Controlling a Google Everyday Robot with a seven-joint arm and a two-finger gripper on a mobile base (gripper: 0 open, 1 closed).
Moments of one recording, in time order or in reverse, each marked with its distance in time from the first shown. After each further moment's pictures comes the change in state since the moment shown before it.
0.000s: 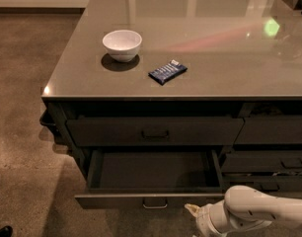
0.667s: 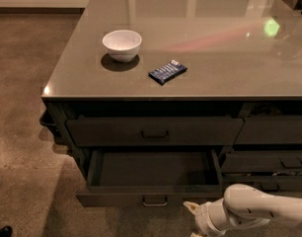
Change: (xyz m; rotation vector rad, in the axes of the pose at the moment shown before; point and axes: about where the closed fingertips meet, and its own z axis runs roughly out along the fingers) arm -0.001 -0.008 0.004 0.007 -0.014 -0.015
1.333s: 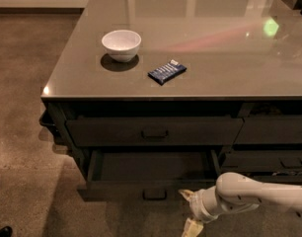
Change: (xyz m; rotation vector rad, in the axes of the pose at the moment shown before) arm -0.013 -0.050 0.011 0.042 0.002 -0.101
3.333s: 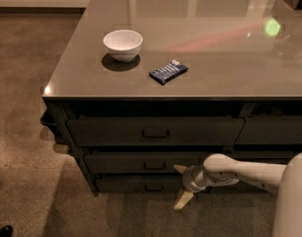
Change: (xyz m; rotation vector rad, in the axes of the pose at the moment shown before) arm 0.016 -0.142 0.047 0.156 0.013 -0.088
